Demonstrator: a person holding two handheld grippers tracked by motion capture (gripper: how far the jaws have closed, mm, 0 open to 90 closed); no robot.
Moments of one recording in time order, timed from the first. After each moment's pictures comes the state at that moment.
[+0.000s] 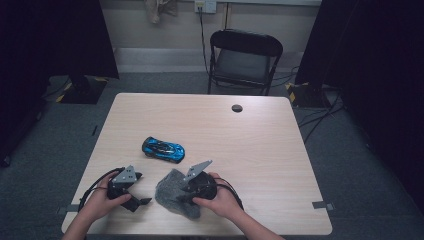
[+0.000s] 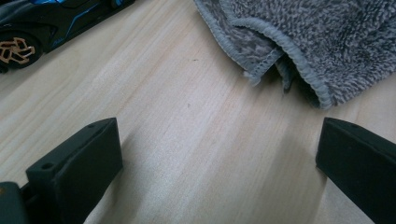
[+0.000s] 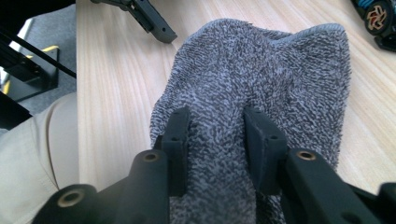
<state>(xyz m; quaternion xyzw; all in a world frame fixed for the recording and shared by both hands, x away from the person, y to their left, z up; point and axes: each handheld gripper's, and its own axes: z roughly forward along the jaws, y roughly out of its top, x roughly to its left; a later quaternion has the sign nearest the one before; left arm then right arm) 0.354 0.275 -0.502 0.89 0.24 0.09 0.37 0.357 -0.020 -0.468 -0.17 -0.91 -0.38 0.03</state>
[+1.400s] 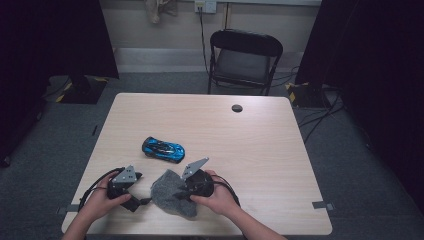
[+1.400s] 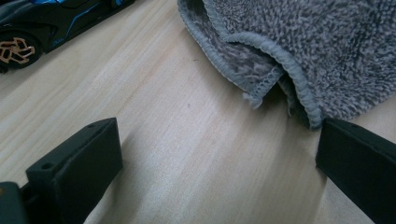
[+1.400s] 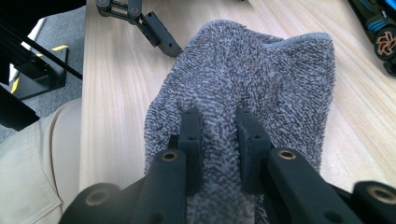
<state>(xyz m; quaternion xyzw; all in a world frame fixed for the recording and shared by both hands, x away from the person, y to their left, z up) 0.354 0.275 -0.502 0.89 0.24 0.09 0.37 0.363 -0.013 -0.464 -0.15 -0.91 -0.39 0.04</state>
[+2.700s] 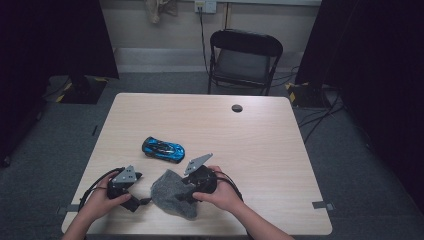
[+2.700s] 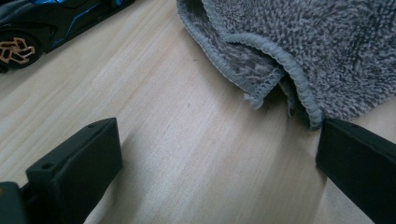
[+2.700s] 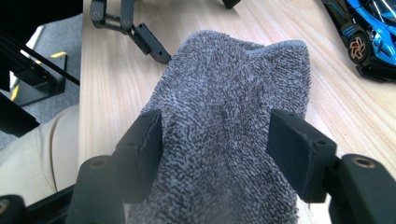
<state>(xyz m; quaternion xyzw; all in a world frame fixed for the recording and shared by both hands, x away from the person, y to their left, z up) 0.354 0.275 -0.502 0.89 0.24 0.09 0.37 0.371 -0.020 -0.456 -0.16 -0.90 -0.40 0.04</state>
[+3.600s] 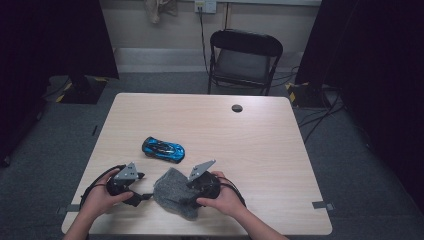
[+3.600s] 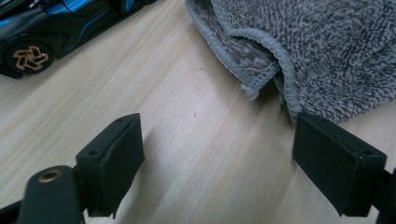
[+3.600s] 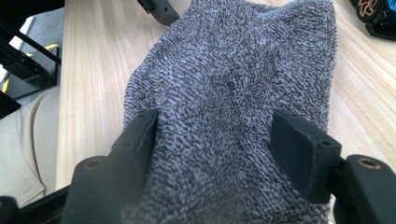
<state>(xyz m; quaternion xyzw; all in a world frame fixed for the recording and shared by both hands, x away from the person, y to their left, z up) 0.357 0.269 -0.490 0.89 0.25 0.10 0.36 0.365 -0.030 -0.479 -0.16 -0.91 -0.38 0.03</state>
